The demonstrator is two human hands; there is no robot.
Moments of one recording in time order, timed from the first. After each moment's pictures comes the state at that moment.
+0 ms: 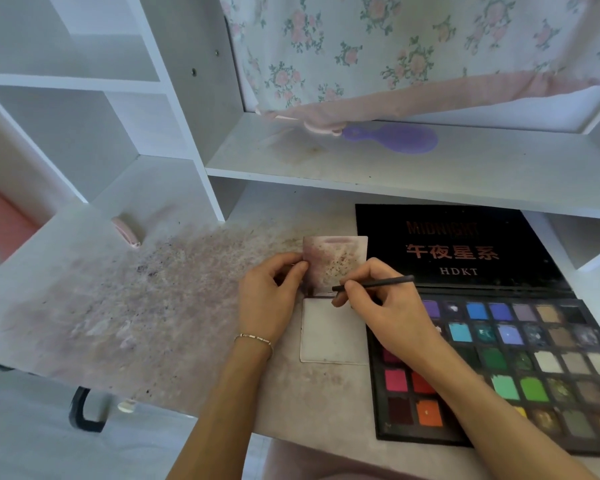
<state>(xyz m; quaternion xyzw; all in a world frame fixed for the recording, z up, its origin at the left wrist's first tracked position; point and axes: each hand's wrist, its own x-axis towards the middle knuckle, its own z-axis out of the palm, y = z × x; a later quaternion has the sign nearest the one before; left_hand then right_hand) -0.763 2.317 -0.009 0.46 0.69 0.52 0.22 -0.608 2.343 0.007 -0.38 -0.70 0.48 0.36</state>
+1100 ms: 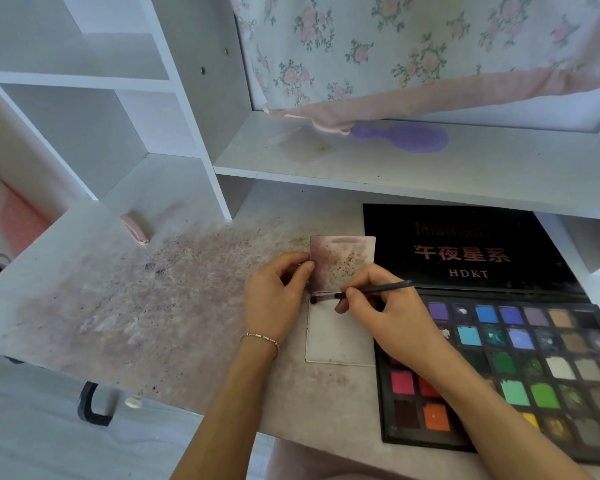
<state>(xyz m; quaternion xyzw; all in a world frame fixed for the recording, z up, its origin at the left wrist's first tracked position) -0.764 2.318 -0.012 0.46 0.69 0.51 0.21 -0.610 2.342 0.007 -0.39 -0.72 0.48 0.32</state>
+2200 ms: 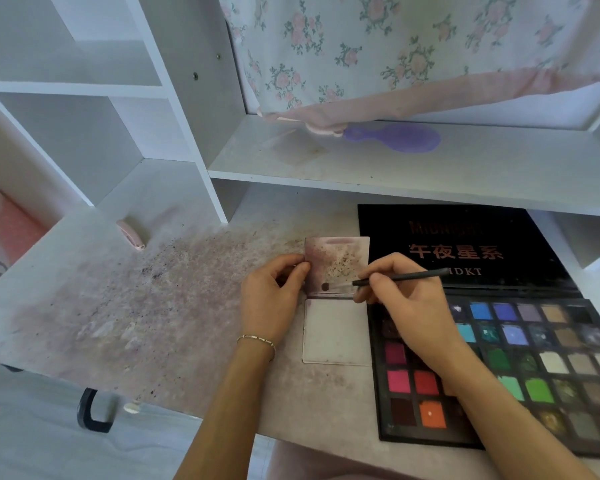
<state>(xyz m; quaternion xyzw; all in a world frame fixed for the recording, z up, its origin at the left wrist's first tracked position) -0.763 2.316 -0.008 0.46 0.69 0.52 0.22 -0.599 2.345 0.016 -0.37 -0.64 0.52 0.42</state>
